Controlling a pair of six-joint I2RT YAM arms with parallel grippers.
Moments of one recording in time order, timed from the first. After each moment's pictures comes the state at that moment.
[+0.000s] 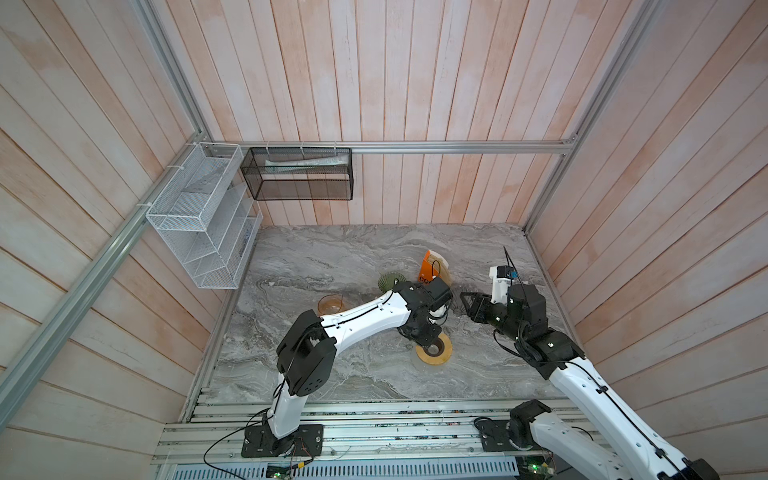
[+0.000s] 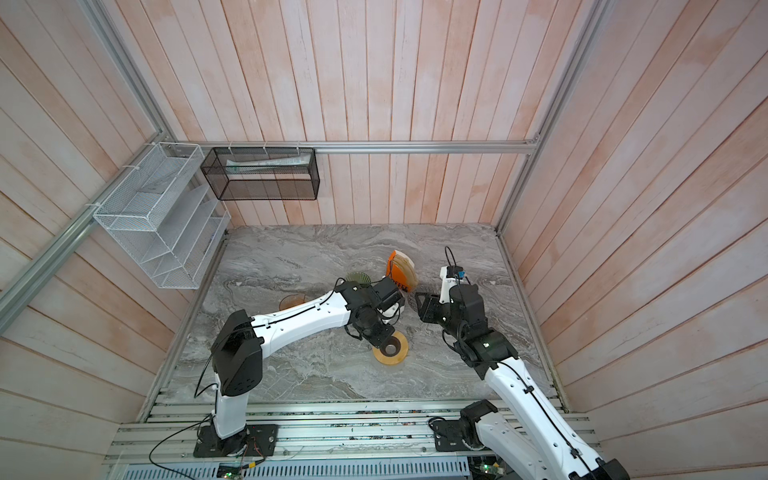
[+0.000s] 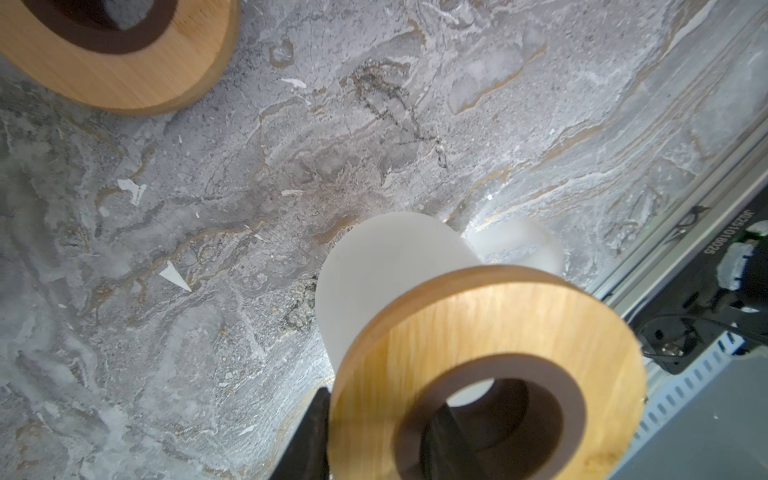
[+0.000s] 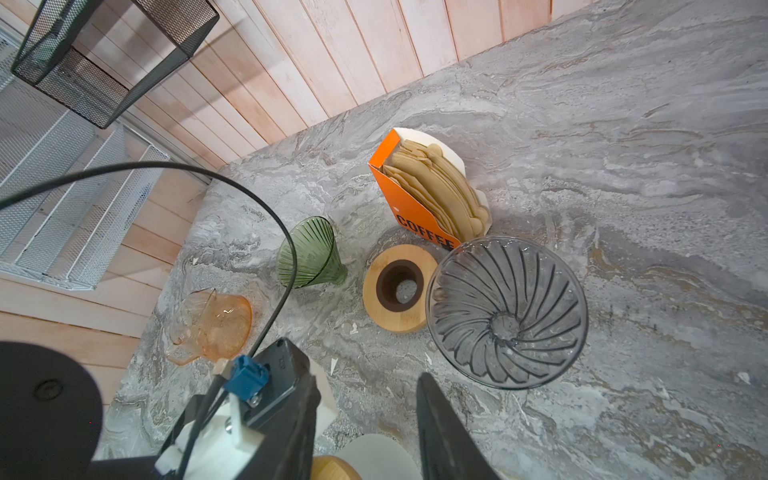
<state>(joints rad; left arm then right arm) -0.98 1.99 1.70 -1.02 0.12 -0.21 0.40 0.85 0.71 -0.33 -0.09 0.55</state>
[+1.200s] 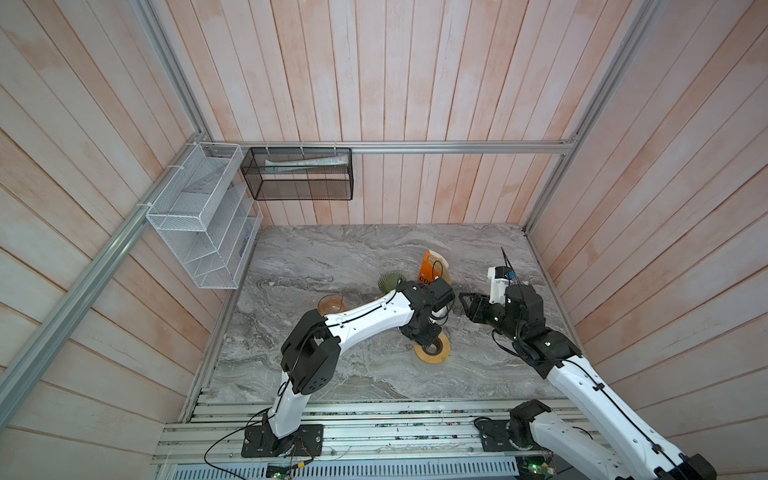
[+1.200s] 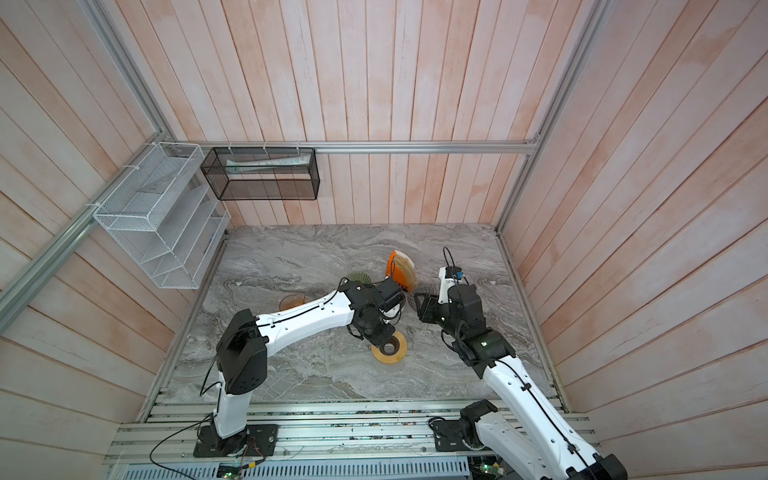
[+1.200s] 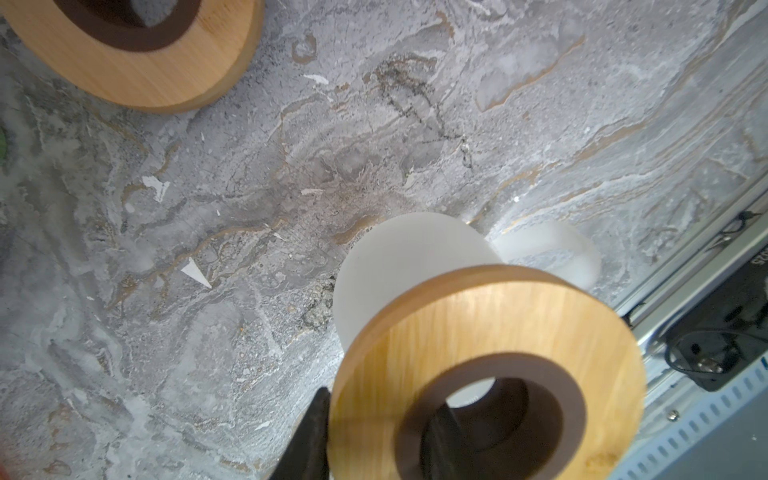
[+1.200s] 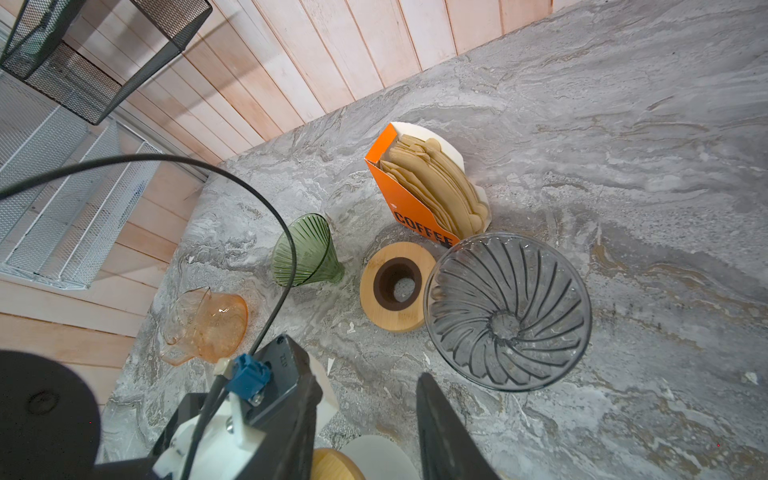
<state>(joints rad) -0.99 2.02 1.74 -1.05 0.07 -0.21 0.40 0.86 0.70 -0.31 -0.09 0.55</state>
